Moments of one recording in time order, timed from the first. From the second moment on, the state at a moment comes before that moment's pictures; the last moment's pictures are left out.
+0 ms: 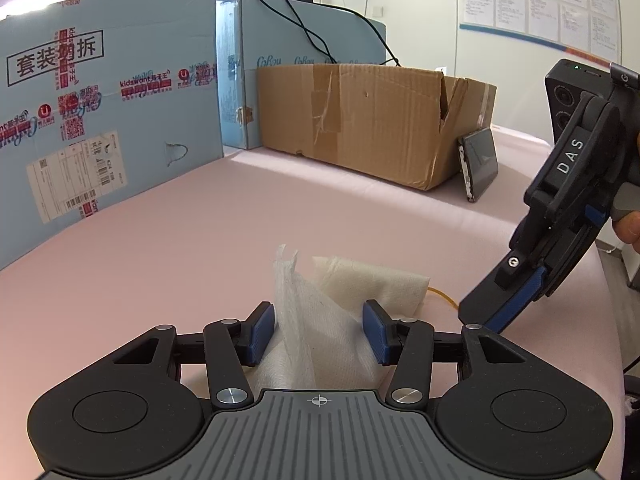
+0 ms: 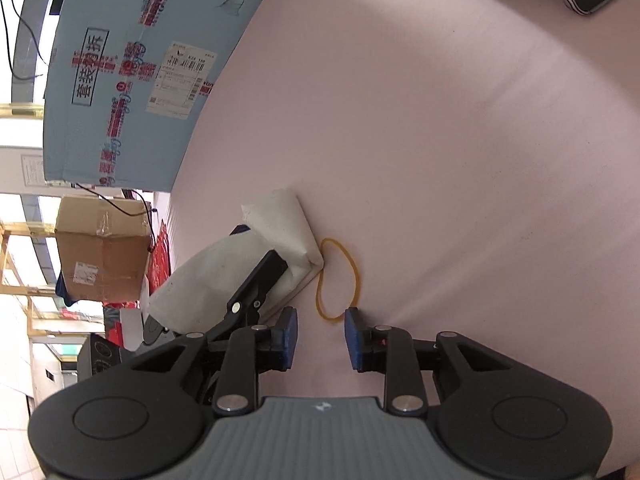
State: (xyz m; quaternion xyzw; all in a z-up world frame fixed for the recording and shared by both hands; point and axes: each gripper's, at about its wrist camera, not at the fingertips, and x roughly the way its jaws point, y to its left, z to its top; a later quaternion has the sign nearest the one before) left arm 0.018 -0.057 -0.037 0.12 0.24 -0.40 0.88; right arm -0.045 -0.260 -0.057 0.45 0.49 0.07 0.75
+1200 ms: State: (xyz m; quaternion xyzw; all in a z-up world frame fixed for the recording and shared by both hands) left arm 0.019 -0.057 -0.039 0.12 0.24 -0.40 0.88; right arm -0.049 -0.268 -0.063 0.46 0.47 0.04 0.75
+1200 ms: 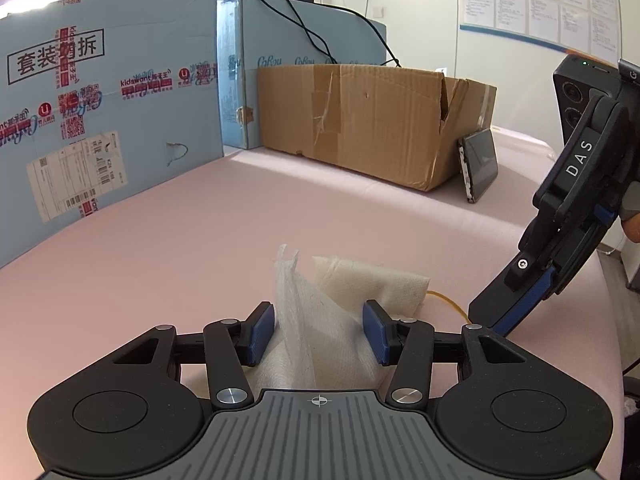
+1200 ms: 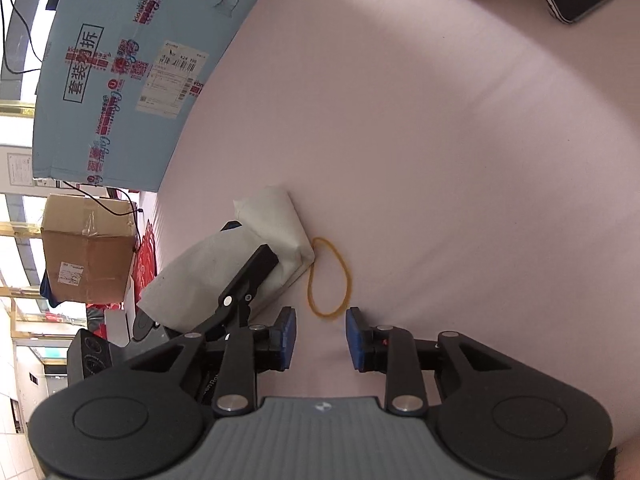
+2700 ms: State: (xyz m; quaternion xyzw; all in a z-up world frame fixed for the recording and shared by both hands) left arm 0.017 -0.060 -0.041 0.13 0.24 -0.40 0.88; right arm -0.010 -0.264 -0.056 0.47 0.37 0.06 0.80
